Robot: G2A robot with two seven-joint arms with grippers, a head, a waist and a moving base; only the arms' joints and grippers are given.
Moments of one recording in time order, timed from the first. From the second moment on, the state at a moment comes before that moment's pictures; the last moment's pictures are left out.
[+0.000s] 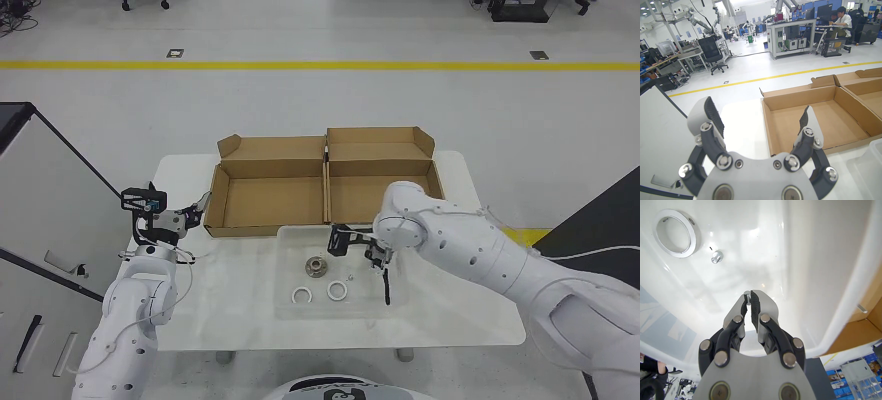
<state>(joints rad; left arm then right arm) 1.73 -1.15 -1.60 -1.80 1.33 0.00 0.00 -0.65 -1.06 0.36 -1.53 -0.62 -0.36 1.46</state>
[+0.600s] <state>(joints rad) 1.73 -1.15 -1.60 -1.80 1.33 0.00 0.00 -0.62 -0.88 0.71 -1.68 -0.04 -0.34 1.48</state>
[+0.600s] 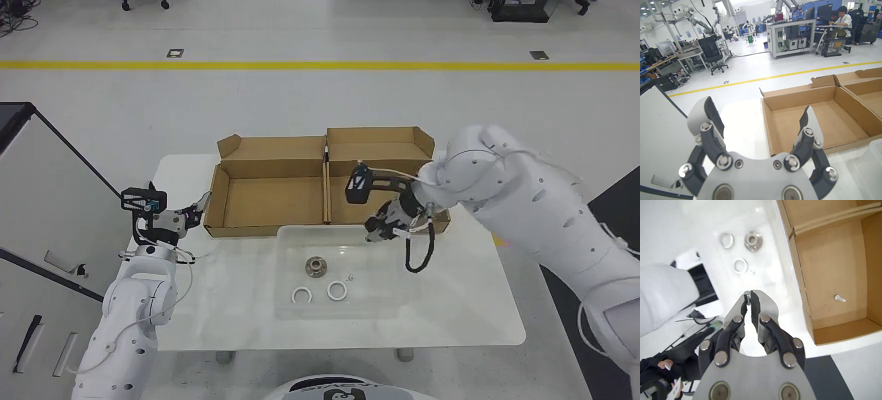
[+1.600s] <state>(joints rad) 1.73 -1.15 -1.60 -1.80 1.33 0.00 0.00 -0.49 -0.99 0.89 -1.49 1.19 -0.41 1.27</state>
